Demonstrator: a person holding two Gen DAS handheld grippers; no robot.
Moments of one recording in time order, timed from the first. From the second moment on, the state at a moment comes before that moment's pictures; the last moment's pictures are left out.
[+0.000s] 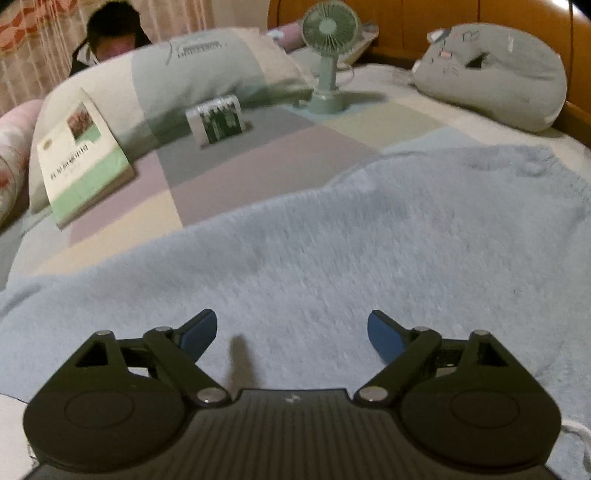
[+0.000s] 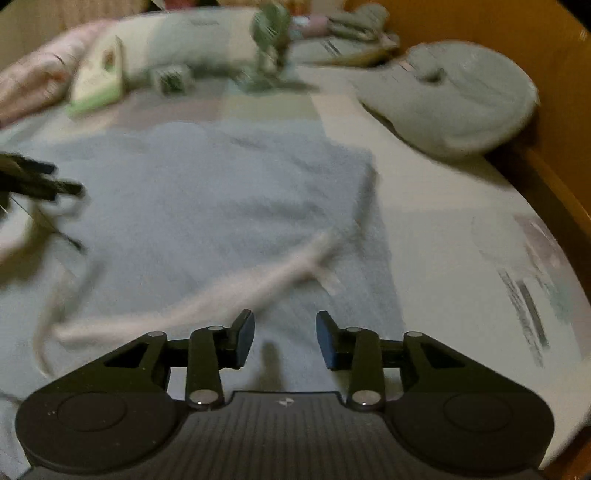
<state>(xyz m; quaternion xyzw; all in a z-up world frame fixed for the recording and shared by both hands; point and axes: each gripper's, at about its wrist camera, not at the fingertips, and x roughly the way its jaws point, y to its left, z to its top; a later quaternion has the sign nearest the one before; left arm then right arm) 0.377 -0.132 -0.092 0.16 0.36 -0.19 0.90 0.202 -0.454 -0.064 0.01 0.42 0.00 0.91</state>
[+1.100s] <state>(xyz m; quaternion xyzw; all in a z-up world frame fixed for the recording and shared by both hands) 0.422 -0.004 -0.073 0.01 0.37 -0.07 0.93 0.482 -0.203 -0.078 -0.13 0.41 0.29 0.85</state>
